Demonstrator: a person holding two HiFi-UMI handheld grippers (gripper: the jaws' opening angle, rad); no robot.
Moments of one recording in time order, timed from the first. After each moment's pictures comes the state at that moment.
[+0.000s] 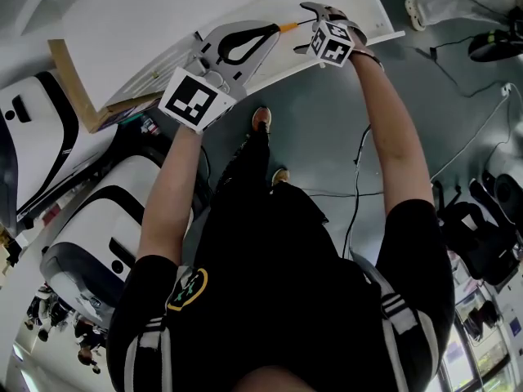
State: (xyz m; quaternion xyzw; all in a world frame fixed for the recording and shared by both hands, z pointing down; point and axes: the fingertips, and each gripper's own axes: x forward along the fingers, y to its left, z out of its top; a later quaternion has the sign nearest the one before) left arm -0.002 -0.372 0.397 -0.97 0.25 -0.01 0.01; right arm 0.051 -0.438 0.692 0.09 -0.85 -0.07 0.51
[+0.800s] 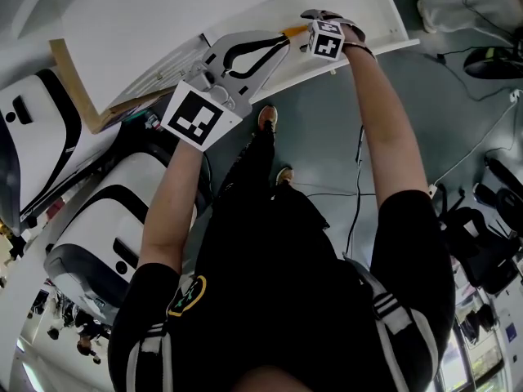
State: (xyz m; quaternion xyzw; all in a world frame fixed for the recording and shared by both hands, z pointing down) left arm -0.005 -0.383 0.410 -0.97 0.24 -0.03 0.02; right arm 0.049 -0.452 0.781 0.02 -0.81 -0.03 0.58
